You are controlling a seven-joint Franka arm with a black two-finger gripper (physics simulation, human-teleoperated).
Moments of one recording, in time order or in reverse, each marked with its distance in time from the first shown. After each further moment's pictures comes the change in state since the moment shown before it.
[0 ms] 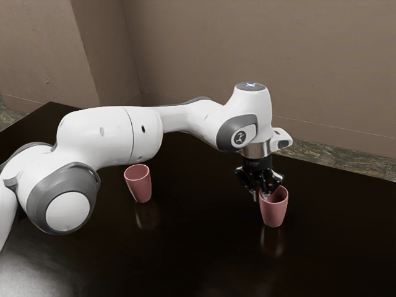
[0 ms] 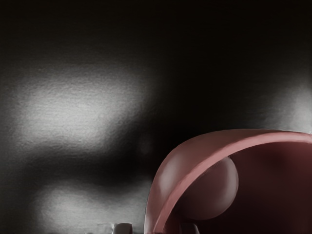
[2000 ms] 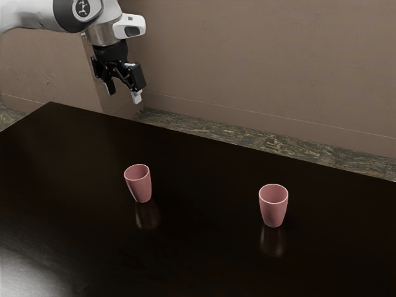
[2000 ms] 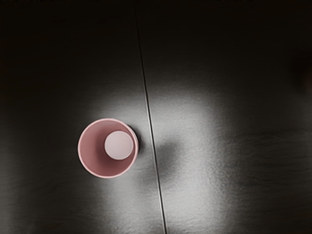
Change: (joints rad) arm 0.208 -0.743 0.239 -0.360 -0.015 -0.325 0.566
